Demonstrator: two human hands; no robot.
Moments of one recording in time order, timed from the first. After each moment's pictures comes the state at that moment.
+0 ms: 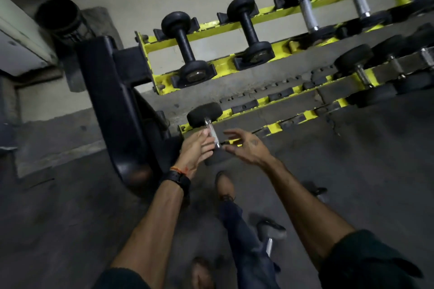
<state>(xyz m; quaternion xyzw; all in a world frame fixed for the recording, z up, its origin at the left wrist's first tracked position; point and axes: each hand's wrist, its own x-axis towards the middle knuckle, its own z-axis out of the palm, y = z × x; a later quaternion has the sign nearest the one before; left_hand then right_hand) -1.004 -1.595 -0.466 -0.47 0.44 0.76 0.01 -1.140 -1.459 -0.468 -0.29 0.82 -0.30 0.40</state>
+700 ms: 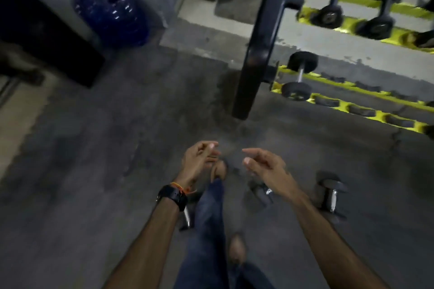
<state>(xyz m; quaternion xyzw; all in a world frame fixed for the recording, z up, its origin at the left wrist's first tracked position) -0.520 -1.202 -0.246 -0.62 0.38 0.65 -0.20 -0.747 -1.123 -0.241 -0.38 0.66 -0.32 0.57</state>
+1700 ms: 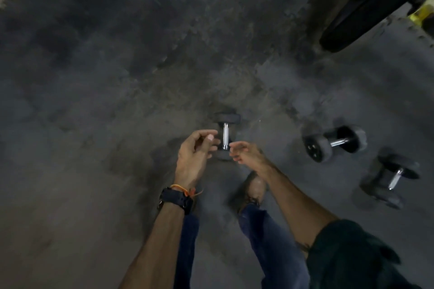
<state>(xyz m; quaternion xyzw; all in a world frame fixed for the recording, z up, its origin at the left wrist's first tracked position) -0.158 -0.839 -0.539 -0.71 0.24 0.58 -0.33 -0.353 -0.870 -0.673 -0.34 0.68 -0.02 0.65</state>
